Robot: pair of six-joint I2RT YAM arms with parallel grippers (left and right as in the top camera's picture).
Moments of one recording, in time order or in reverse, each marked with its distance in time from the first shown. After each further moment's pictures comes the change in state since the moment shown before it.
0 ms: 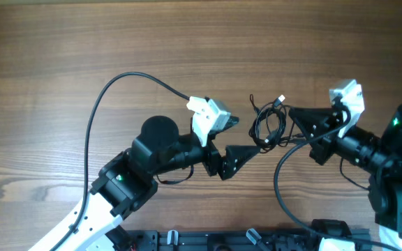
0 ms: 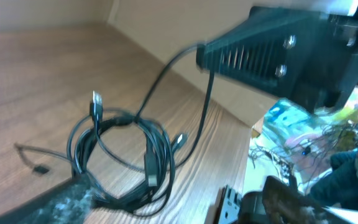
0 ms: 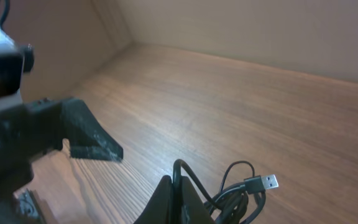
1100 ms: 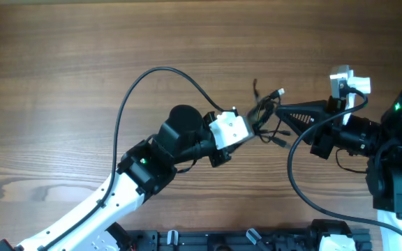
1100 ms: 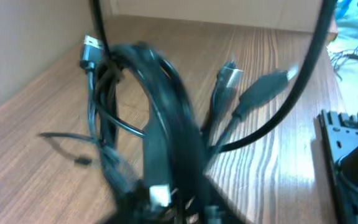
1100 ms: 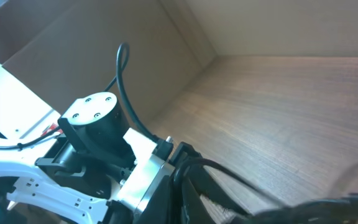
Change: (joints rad) left arm -0.011 0.177 0.002 0.014 -0.056 0.624; right arm 0.000 0.071 -0.001 0.189 -0.359 0.340
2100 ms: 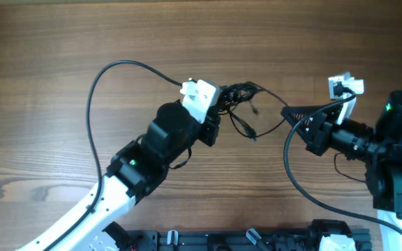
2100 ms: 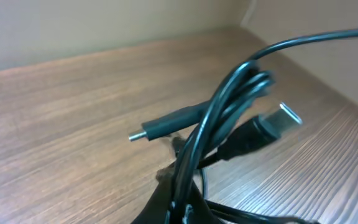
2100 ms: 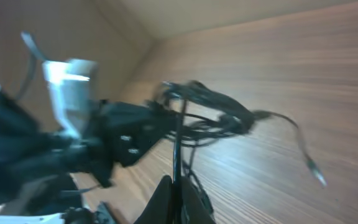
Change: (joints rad) left arm 0.055 -0.060 0.000 -0.009 -0.417 -0.478; right arm 0.000 0.001 0.000 -0.212 0.271 -0.063
